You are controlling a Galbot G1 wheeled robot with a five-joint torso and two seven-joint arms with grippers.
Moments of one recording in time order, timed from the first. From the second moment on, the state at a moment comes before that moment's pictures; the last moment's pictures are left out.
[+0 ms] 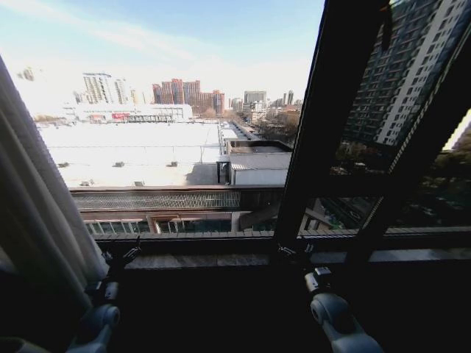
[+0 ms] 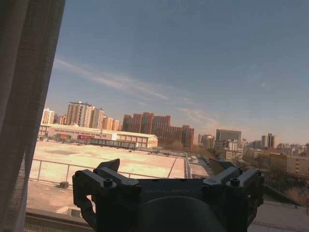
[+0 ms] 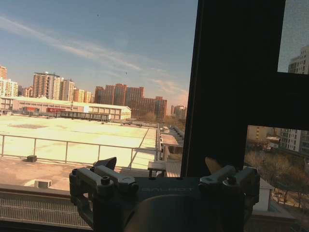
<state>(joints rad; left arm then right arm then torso) 1.27 -1.20 -0.71 -1.62 -0.50 -0.24 -0.02 -1.26 1.15 0.47 1.79 0.30 0.03 0.08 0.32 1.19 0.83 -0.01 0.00</state>
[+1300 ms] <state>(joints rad) 1.32 -1.25 -0.73 -1.70 -0.48 -0.15 -0.07 -1.26 1.15 0.47 1.79 0.30 0.03 0.08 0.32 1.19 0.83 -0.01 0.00</state>
